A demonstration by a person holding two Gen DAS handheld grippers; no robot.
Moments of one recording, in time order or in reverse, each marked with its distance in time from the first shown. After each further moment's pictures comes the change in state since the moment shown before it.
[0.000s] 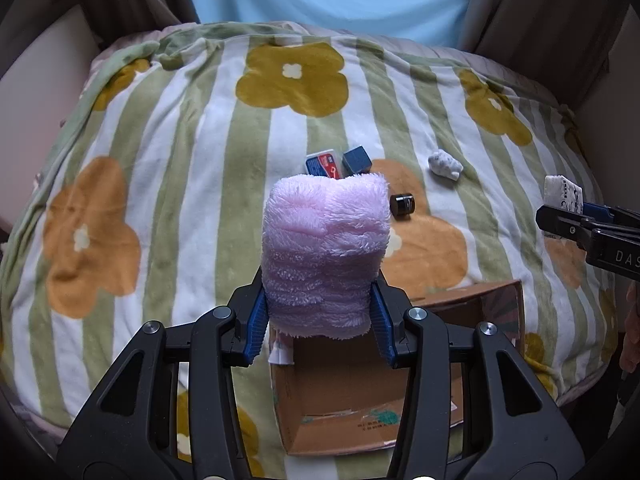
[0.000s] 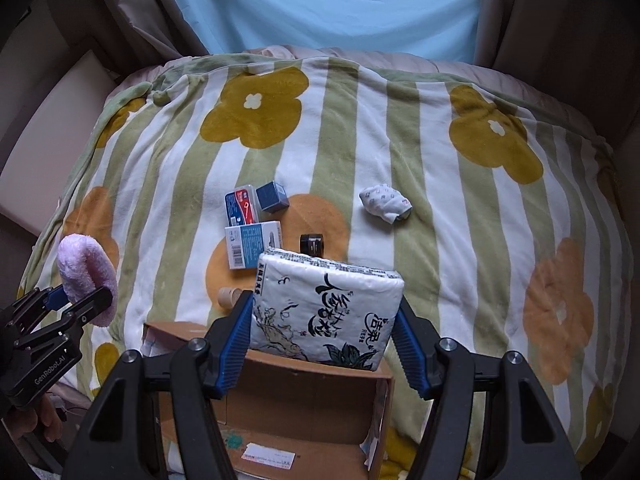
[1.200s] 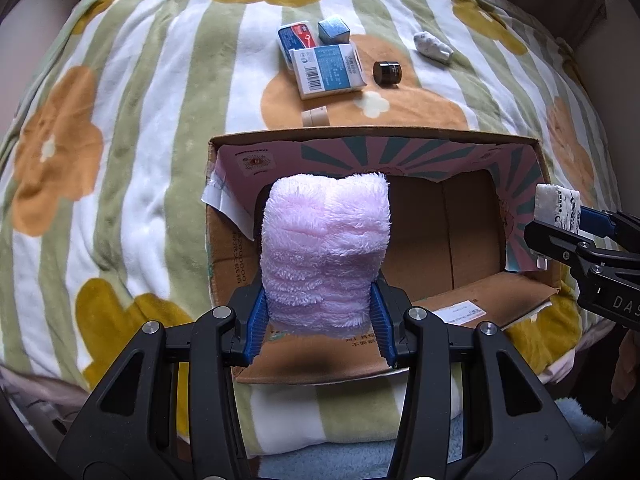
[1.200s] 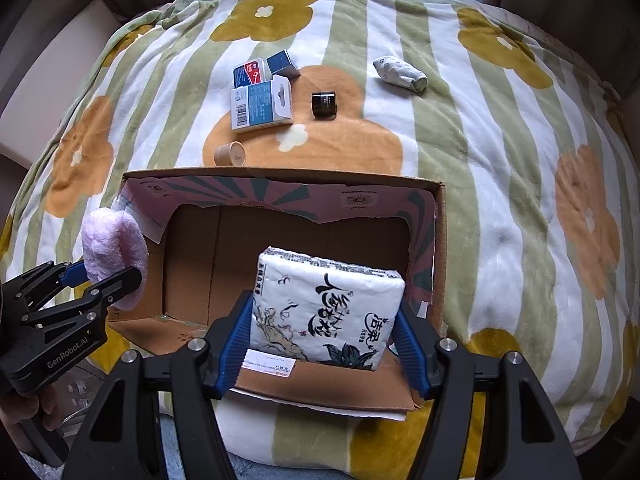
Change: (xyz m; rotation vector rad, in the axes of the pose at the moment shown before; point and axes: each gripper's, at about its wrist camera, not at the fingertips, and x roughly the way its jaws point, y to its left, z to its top) left arm 0.054 -0.027 -0.128 0.026 0.182 -0.012; right arm 0.044 0.012 -0.145 0.070 0.192 -0.010
